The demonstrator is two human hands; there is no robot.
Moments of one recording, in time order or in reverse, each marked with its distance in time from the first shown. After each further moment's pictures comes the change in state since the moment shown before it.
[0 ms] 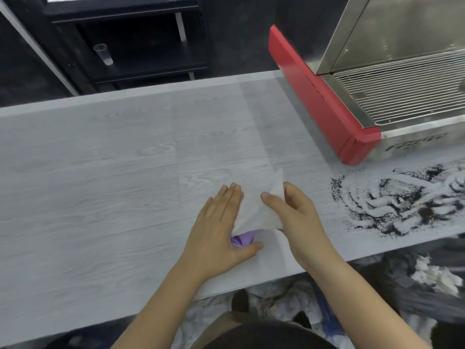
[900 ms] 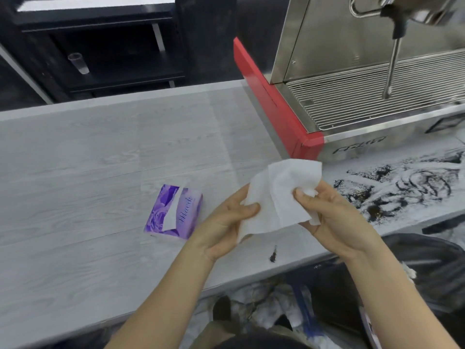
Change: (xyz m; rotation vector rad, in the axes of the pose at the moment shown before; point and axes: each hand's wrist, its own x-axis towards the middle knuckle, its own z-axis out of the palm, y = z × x) left_hand 0.065 0.098 0.008 -1.894 -0.460 -0.270; right_hand -0.007 -0.047 -0.127 0.365 -0.173 0.146
